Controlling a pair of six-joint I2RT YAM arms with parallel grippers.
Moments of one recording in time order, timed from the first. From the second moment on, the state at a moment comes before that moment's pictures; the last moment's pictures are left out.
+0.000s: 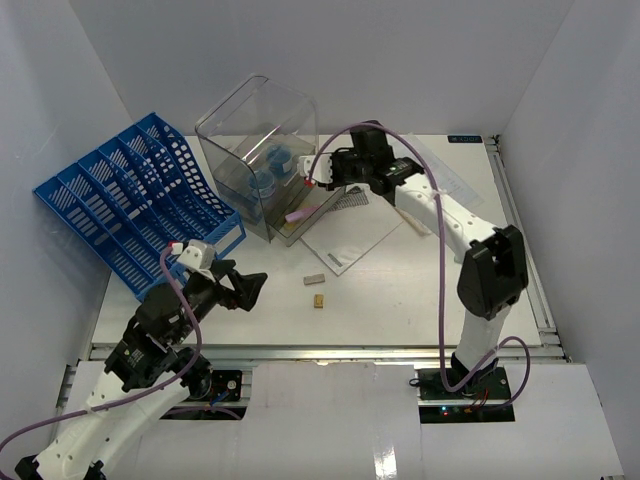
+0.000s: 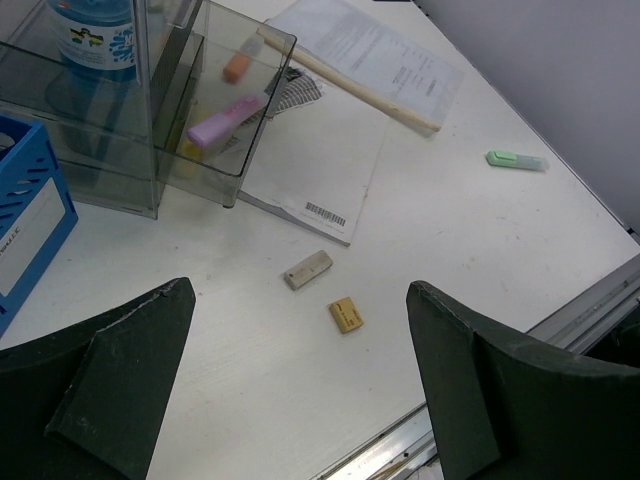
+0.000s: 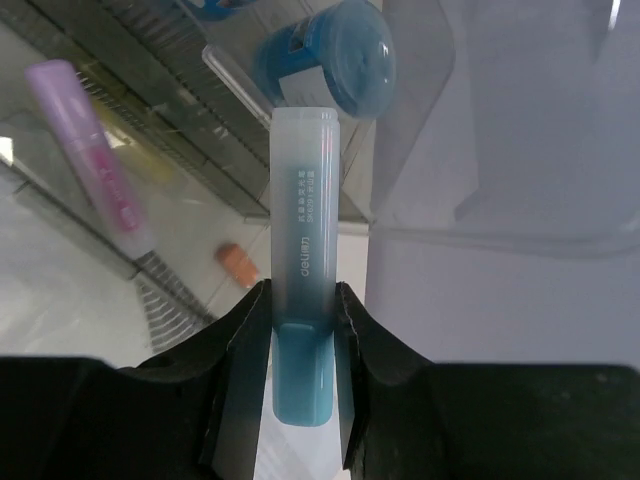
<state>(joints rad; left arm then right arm) -0.66 0.27 0.57 -0.39 -0.09 -0.30 0.59 1.79 1.63 -0.37 -0.39 -1.20</state>
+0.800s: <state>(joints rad) -0.66 0.32 0.56 -0.38 -0.08 -0.31 0.61 1.89 1.59 -0.29 -0.36 -1.00</state>
